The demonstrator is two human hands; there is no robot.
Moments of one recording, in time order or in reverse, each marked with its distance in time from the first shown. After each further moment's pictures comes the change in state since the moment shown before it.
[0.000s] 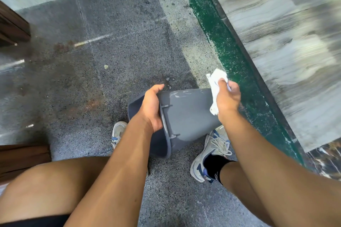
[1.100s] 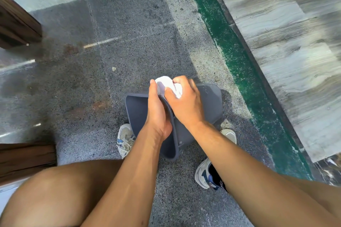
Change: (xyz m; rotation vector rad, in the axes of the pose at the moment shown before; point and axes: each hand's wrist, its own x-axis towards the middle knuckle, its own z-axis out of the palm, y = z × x) left_hand 0.004 -0.004 -0.004 -0.292 -0.029 0.311; right_hand -0.111 -0.036 0.066 -0.393 -0.448 -0.626
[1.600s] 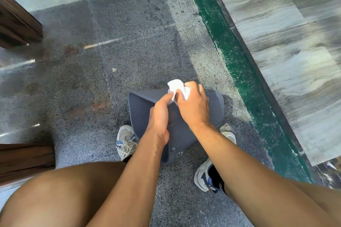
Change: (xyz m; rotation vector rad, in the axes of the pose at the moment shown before) left_hand -0.009 -0.007 -0.006 0.367 0.216 -0.070; right_hand 0.010 0.031 0.004 -0.212 0.035 0.104
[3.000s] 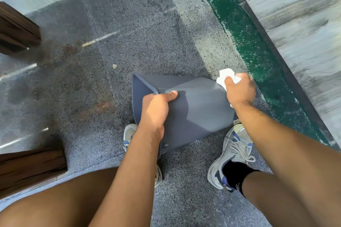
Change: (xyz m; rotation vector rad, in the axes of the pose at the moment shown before) left_hand 0.012 0.019 0.003 0.137 0.128 0.081; right_hand 0.086 0.138 -0.005 0.036 0.190 0.394
